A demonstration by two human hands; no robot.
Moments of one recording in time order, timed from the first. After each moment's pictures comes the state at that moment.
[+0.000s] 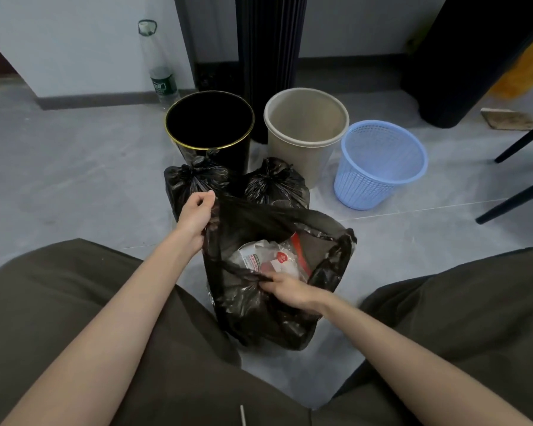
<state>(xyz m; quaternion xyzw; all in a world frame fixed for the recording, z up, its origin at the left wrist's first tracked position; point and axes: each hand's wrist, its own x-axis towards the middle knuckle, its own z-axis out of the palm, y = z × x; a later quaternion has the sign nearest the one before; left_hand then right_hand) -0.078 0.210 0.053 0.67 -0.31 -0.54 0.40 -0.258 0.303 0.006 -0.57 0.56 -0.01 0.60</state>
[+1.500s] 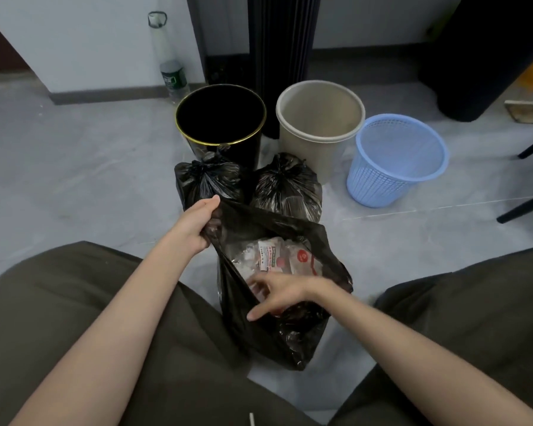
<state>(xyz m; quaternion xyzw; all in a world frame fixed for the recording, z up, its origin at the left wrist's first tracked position) -0.059 0.211 0.057 0.62 -0.20 -0.65 0.40 -0.237 0.277 -0.006 -0.66 0.44 0.12 0.59</state>
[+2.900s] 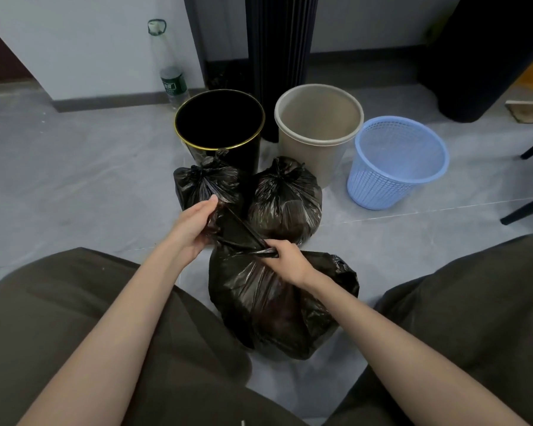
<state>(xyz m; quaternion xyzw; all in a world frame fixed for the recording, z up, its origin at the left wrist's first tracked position) -0.057 0.216 0.059 0.62 -0.27 -0.63 0.38 -0.241 0.249 -0.026 -0.65 0.56 -0.20 0.48</state>
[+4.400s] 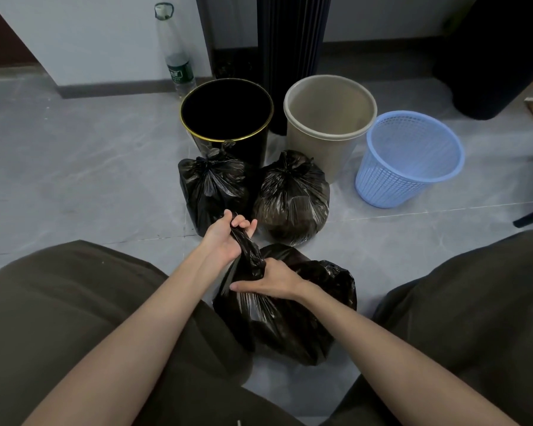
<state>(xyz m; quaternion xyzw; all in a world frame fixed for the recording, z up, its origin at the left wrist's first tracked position) -0.095 0.208 0.011 0.45 0.12 -0.72 0.51 -0.216 0.264 -0.038 -0.64 0.53 -0.06 0.55</state>
